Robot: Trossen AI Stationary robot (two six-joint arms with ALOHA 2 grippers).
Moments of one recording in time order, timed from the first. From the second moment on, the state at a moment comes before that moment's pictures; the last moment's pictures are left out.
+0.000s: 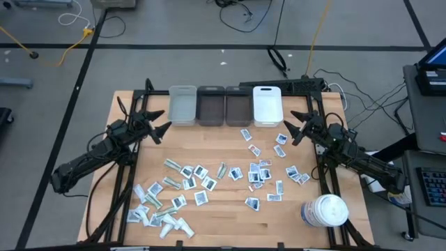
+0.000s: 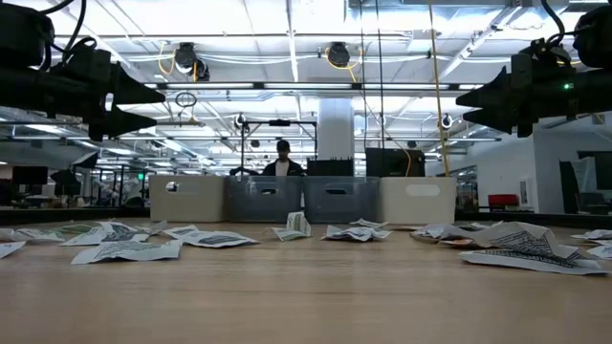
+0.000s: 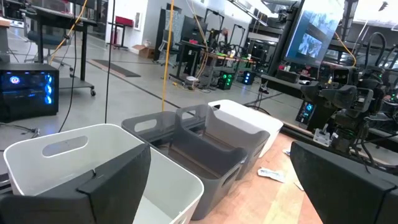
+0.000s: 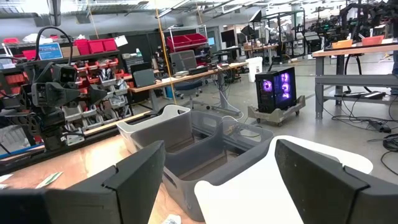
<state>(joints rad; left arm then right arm) 0.57 0.01 0.01 0.01 0.01 -0.25 -0.50 0.02 0.01 0.07 0.10 0.17</state>
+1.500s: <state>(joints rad) 0.49 0.72 1.05 -0.91 0.09 -0.24 -0.50 0.02 0.01 0.07 0.10 0.17</state>
